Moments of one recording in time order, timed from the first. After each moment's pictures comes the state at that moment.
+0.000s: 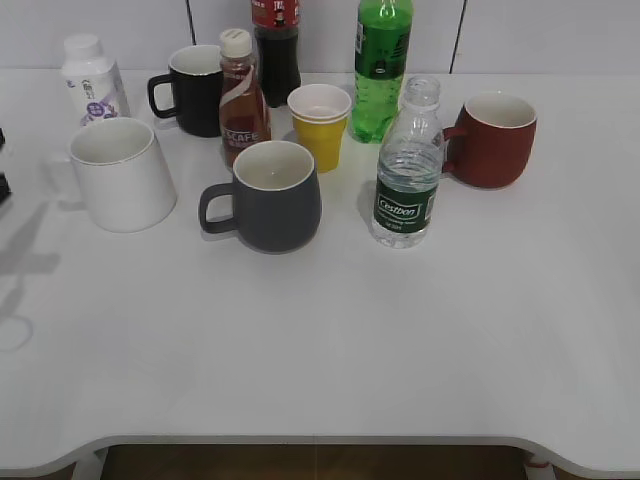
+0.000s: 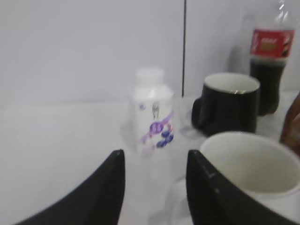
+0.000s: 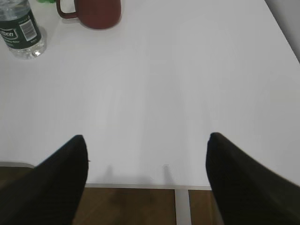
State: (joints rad) left arm -0.03 1.46 -0.31 0.11 -0.99 -0.06; right arm 0.13 -0.01 -0.50 -0.06 1.04 0.06
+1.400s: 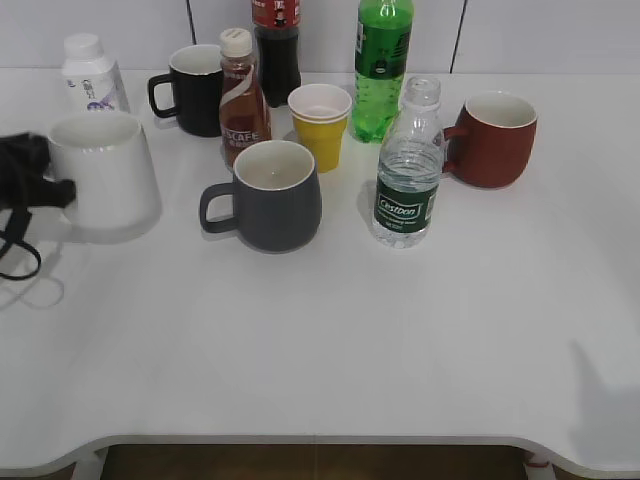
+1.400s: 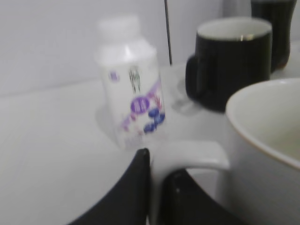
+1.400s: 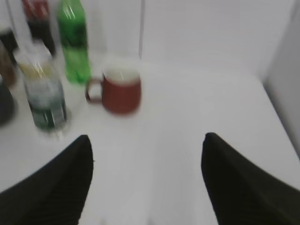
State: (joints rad) left arm -0.02 1.83 -0.54 0.21 -1.06 0.03; right arm 0.13 0.16 -0.53 0.06 0.60 -0.13
